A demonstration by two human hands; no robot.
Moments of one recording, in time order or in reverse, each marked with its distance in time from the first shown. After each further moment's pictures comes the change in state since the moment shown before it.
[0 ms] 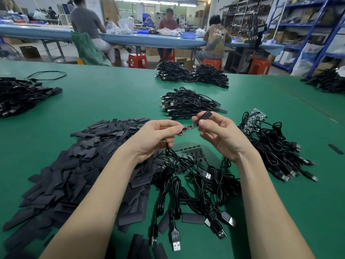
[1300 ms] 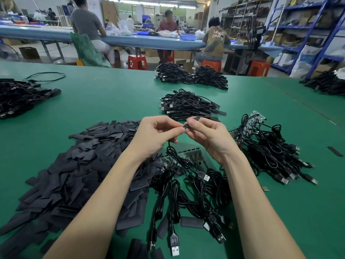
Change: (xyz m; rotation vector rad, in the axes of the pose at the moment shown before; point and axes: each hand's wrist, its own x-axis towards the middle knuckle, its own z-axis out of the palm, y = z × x) left_hand 0.003 -0.001 0.006 0.299 0.167 0.372; right_hand 0.015 0.016 0.015 0.077 0.125 0.032
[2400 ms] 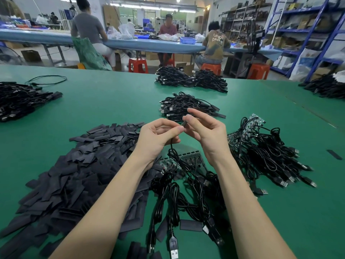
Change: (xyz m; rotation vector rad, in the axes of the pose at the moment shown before) left_hand -0.003 -0.006 0.014 -0.293 0.141 -0.122; right_hand 0.002 0.006 0.018 -0.051 0.135 -0.259
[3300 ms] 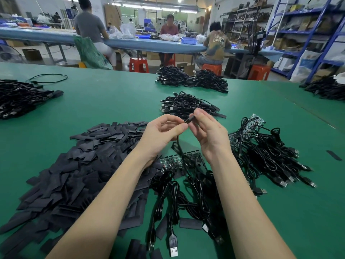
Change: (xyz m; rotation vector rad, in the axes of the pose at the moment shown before) left_hand 0.008 0.002 0.001 0.191 -0.045 -0.025; right_hand 0.004 -0.005 0.004 0.273 0.237 0.196
